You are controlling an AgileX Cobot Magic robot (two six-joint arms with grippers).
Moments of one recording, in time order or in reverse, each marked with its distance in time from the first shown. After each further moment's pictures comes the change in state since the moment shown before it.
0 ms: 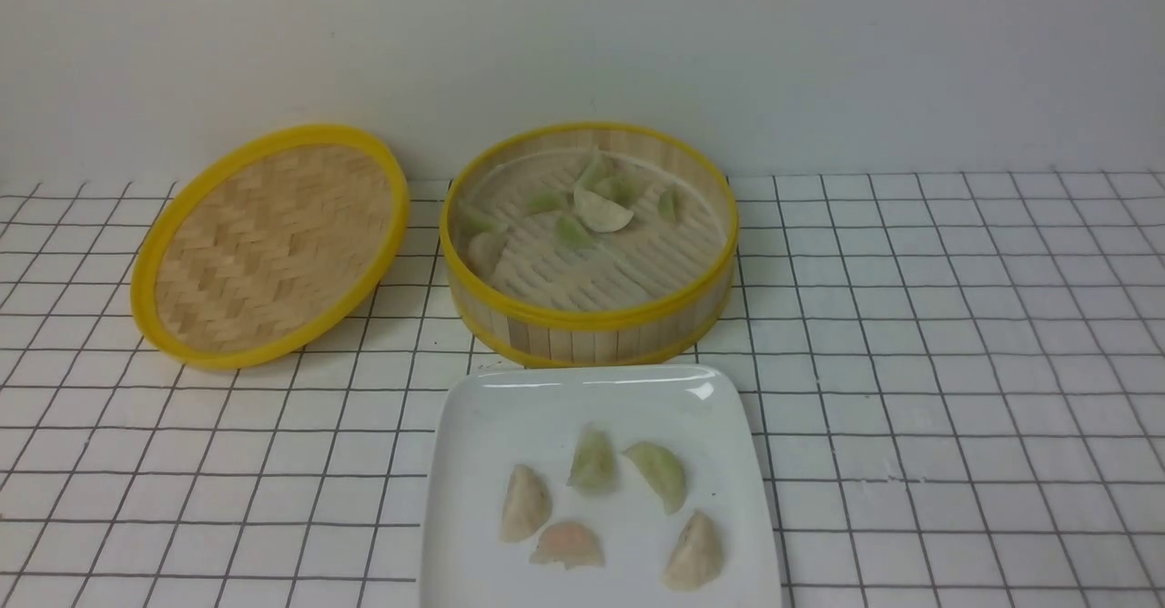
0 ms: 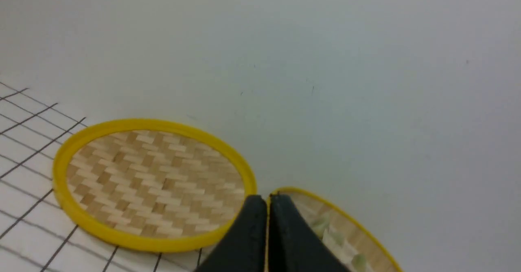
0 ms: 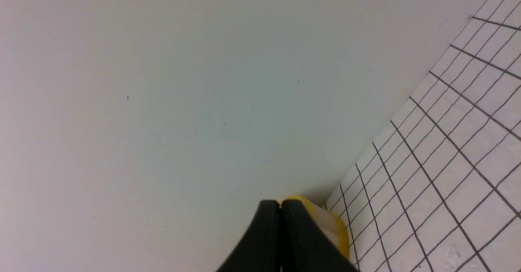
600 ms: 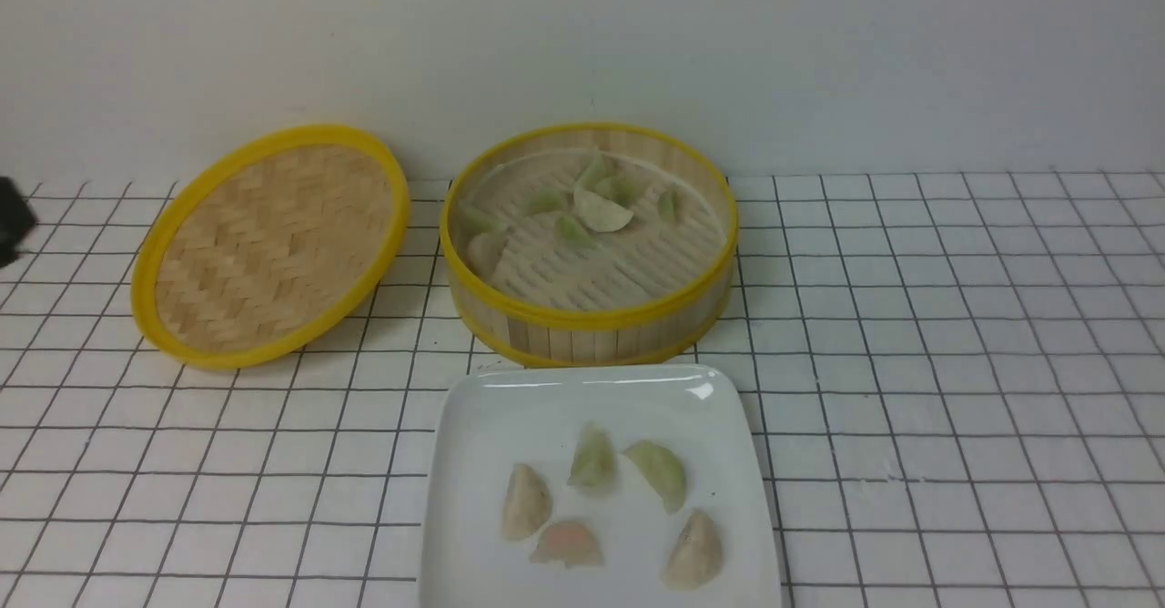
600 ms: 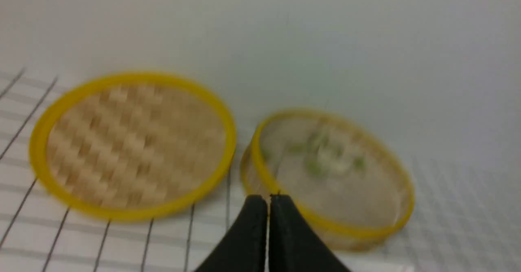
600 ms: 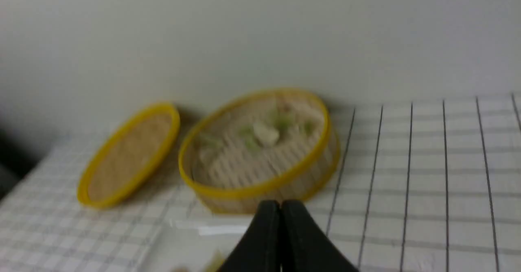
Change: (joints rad) right arm 0.000 0.697 -0.841 -0.294 0.746 -0.443; left arm 0.000 0.788 -0.892 0.212 0.715 0.053
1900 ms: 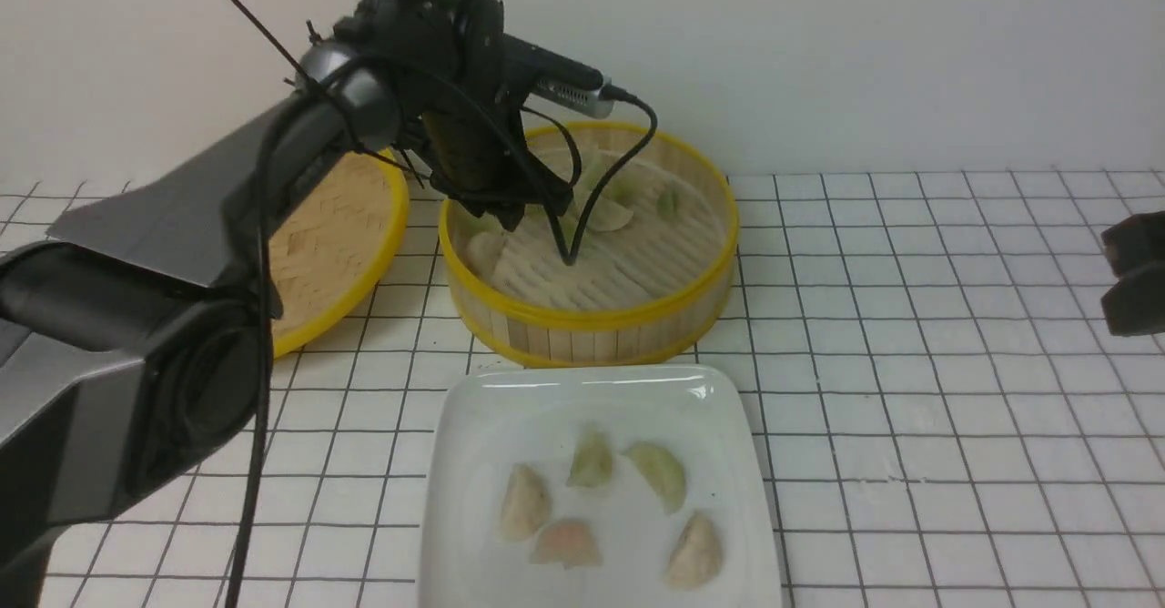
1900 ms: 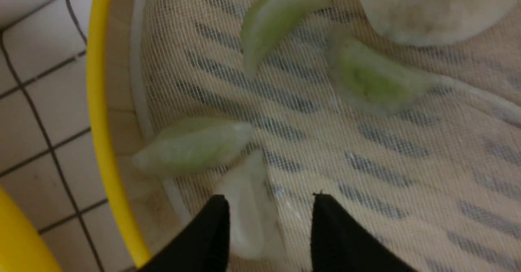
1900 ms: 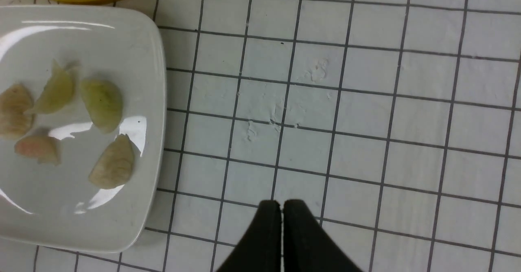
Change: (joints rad) right arm 0.000 0.588 -0.379 -0.342 0.418 0.163; left arm -0.307 1.637 -1.410 0.343 0.447 0.185
